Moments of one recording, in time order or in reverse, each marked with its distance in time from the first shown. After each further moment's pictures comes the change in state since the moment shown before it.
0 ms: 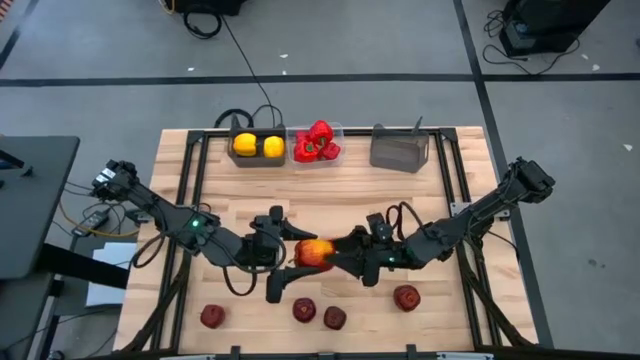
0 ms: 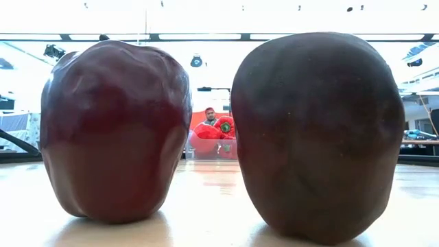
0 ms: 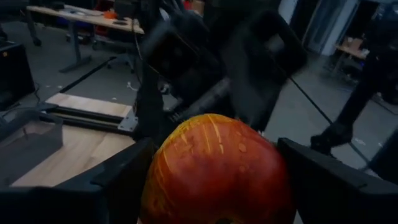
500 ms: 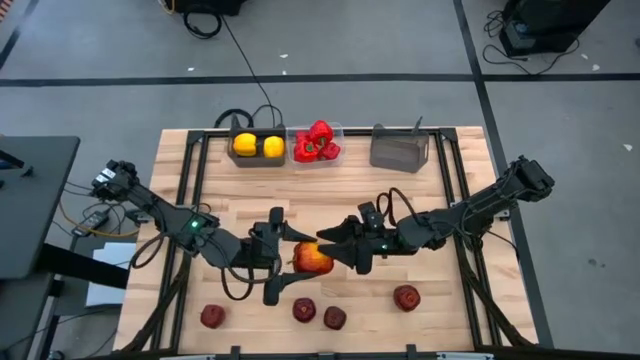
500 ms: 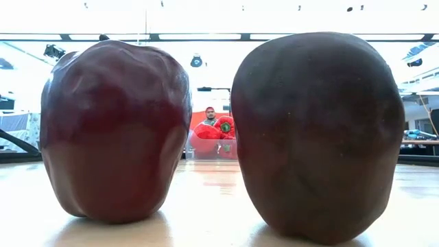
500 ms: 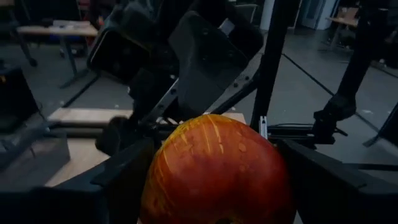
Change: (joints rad) left arm -0.001 -0.002 0.000 -0.009 0.020 0.149; right arm -0.087 0.000 -0.004 -0.014 -0.161 -0.014
